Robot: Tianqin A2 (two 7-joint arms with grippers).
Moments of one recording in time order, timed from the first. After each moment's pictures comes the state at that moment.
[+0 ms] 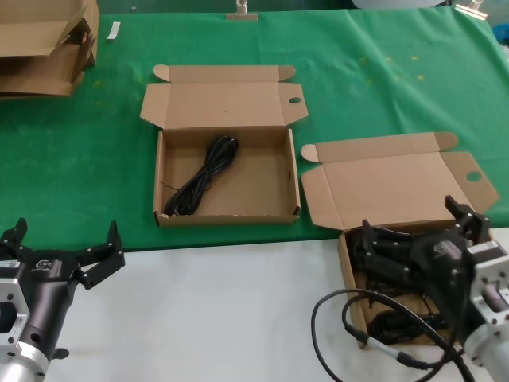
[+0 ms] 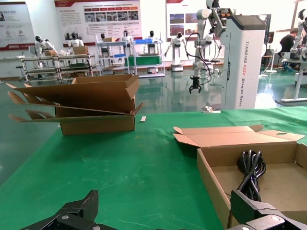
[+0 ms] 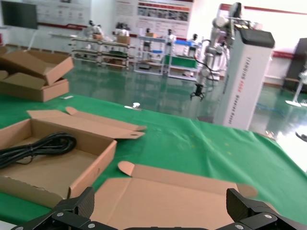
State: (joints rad) left arm 0.00 -0.30 1.60 -1.60 -1.80 0.00 0.00; right arm 0.12 0.29 -1.65 1.55 1.62 -0.07 0.00
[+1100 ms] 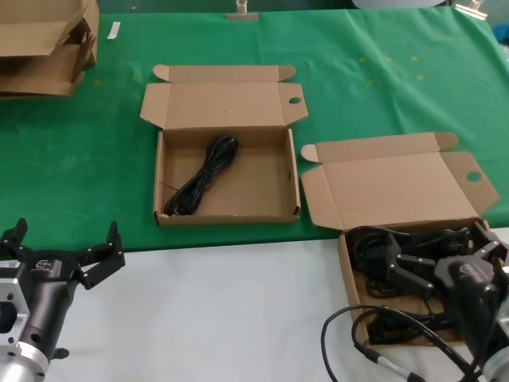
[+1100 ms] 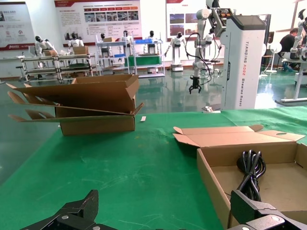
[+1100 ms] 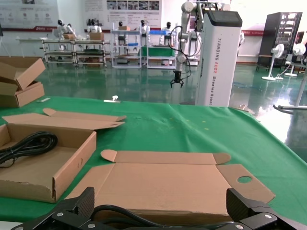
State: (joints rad) left arm 0.00 -0.30 1.60 -1.60 -1.80 0.00 0.00; right arm 0.02 0.30 -1.61 1.59 1.77 -0.01 0.00
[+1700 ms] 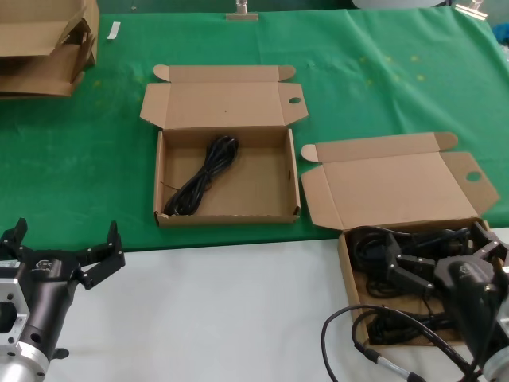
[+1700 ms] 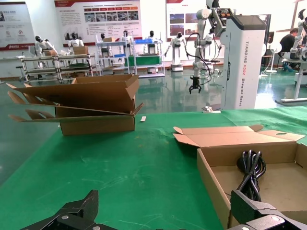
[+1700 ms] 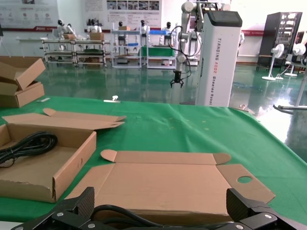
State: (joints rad) left arm 0.00 -0.30 1.60 -1.60 -1.80 0.00 0.00; right arm 0.02 0.30 -1.61 1.59 1.77 -0.01 0.00
